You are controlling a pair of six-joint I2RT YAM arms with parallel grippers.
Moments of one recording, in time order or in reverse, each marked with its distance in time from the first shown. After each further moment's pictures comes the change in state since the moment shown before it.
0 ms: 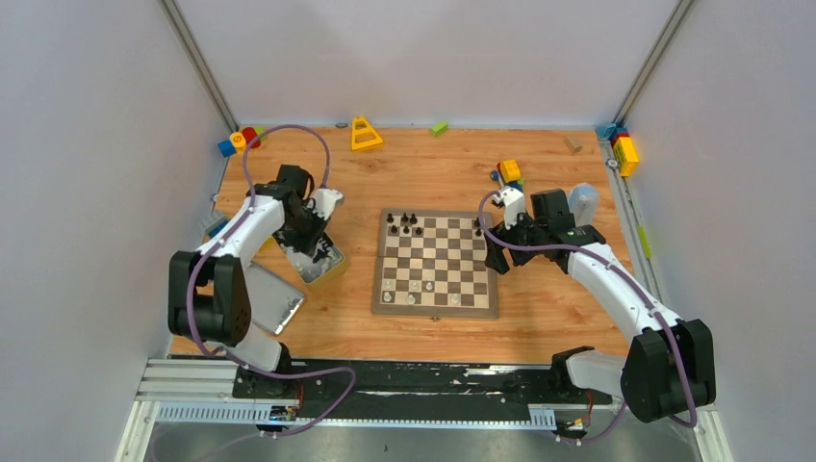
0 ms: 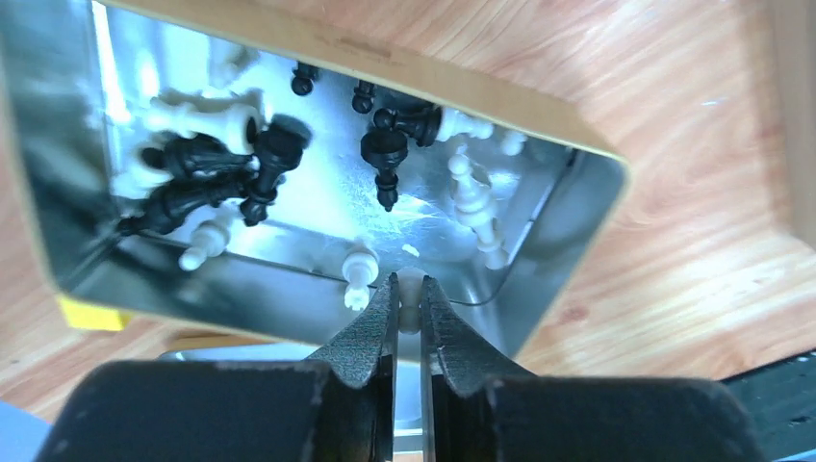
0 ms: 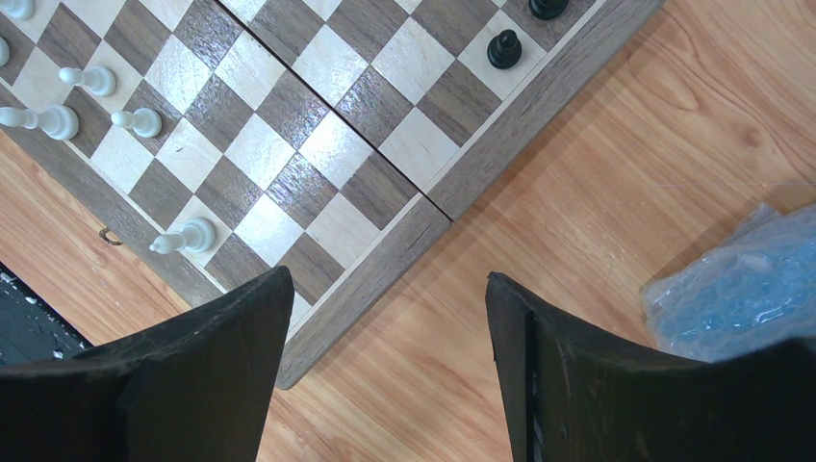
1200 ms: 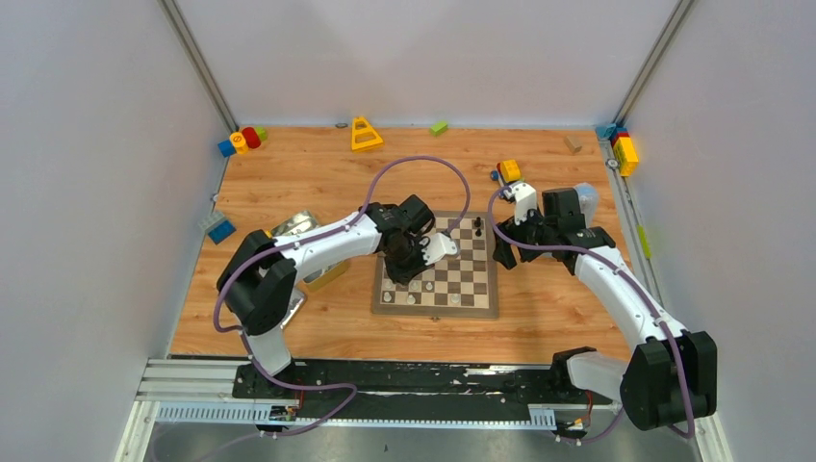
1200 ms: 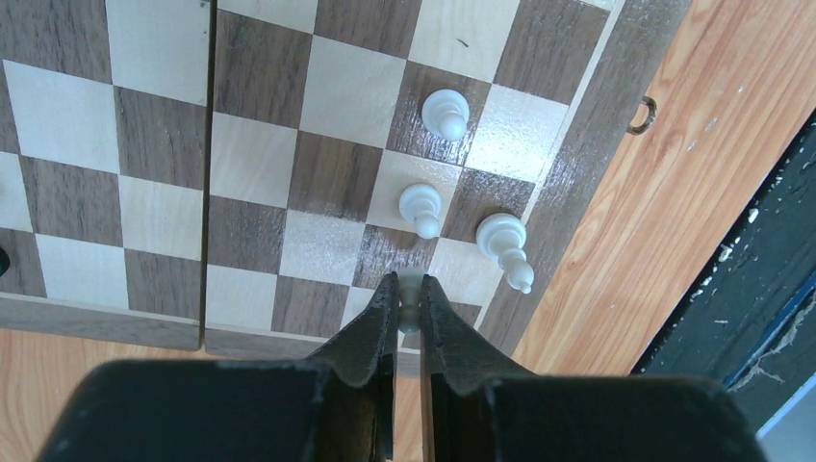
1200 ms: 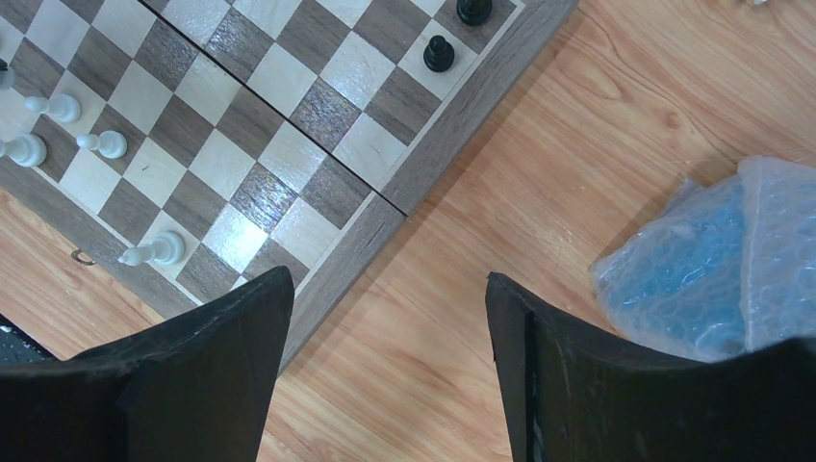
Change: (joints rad) left arm -0.715 0.153 0.201 0.019 0.122 0.012; right arm -0.057 -0.041 0.000 0.007 0.027 0.002
